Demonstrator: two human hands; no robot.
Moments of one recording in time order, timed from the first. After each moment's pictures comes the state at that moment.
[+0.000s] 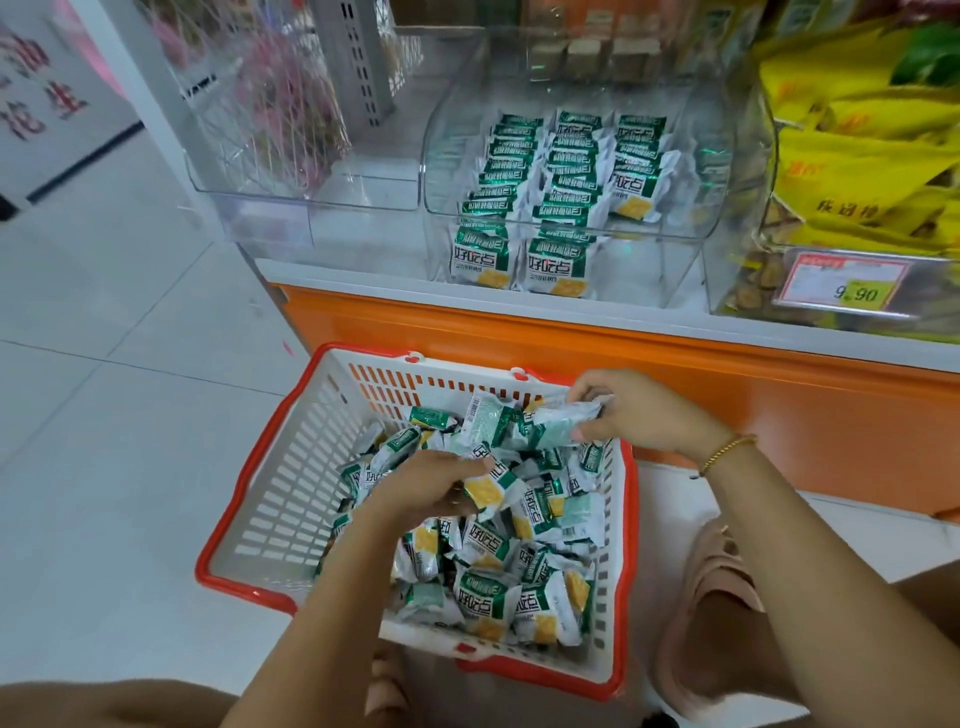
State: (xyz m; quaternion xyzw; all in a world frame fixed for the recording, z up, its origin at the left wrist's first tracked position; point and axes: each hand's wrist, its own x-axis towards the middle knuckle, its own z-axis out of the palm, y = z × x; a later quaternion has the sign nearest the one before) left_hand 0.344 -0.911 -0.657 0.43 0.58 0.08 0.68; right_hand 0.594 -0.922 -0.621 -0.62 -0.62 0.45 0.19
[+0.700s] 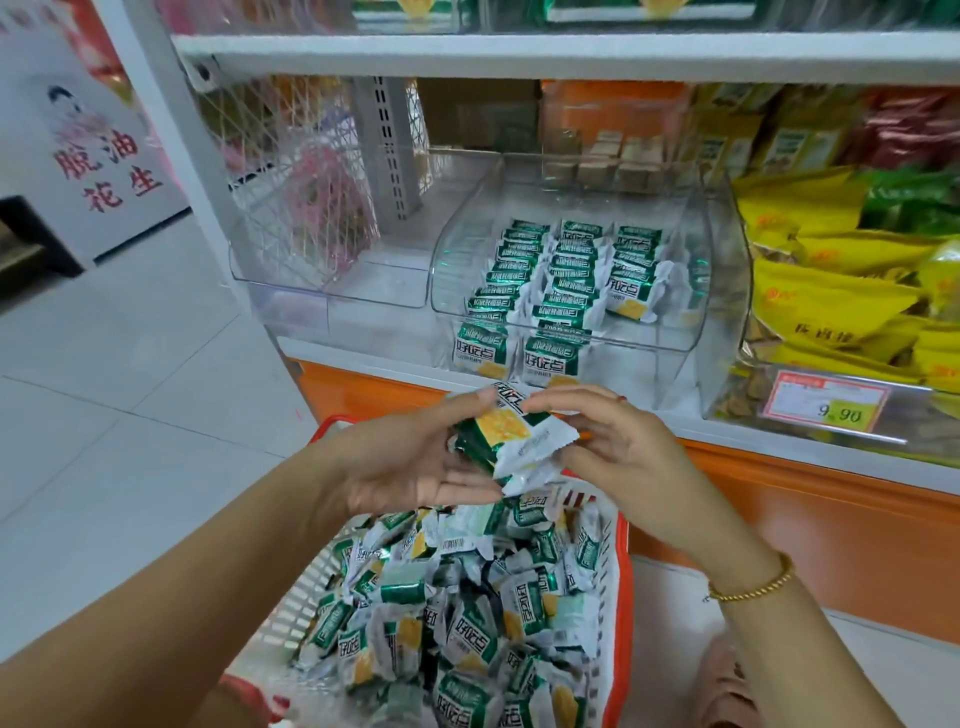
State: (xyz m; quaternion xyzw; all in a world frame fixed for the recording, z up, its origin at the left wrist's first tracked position) left_hand 0.365 -0.879 -0.502 0.37 0.44 0.14 0.81; right_hand 0.573 -0.939 -0.532 -0.44 -0.66 0.43 0.43
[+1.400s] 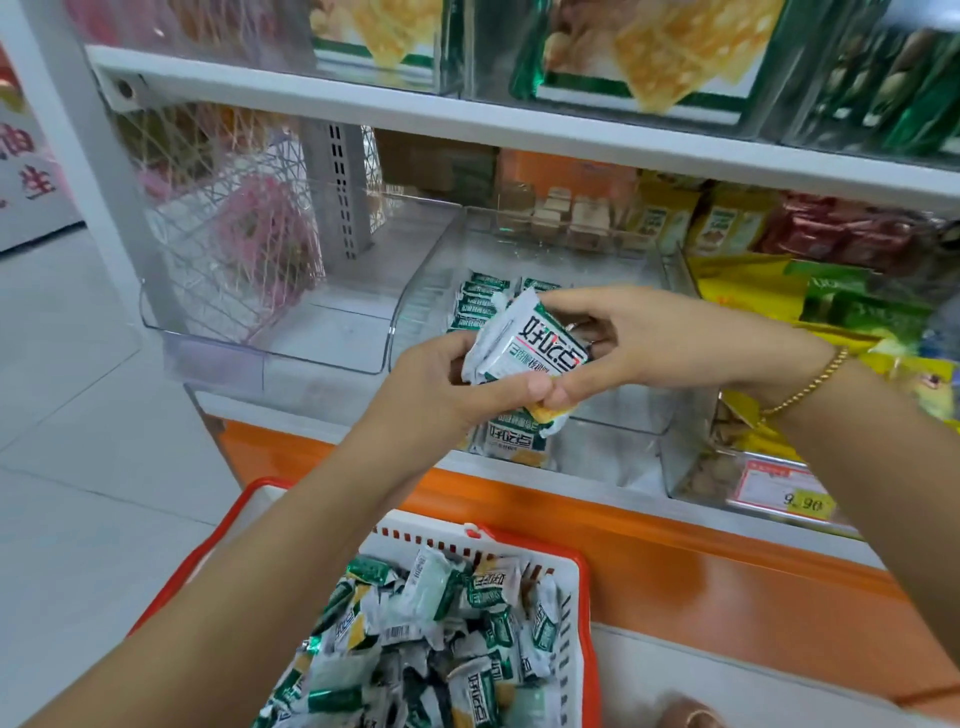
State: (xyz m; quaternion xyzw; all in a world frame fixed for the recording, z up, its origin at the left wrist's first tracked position) left_hand 0.414 -0.831 -0.468 0.61 0.37 0.38 0.60; right_hand 0.603 -0.833 -0.404 -0.54 -0.78 0.29 0.11
